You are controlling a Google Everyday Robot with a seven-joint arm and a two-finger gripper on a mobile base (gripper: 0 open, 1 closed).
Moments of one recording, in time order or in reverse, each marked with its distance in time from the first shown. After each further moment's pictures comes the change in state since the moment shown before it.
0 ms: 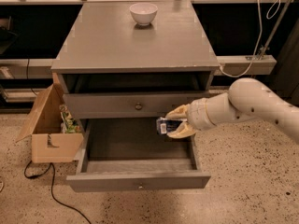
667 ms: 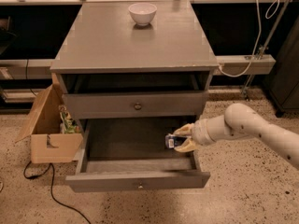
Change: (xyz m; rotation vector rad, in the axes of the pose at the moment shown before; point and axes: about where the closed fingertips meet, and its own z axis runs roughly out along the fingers) arm 0.122 0.020 0.071 -0.043 0.010 0.096
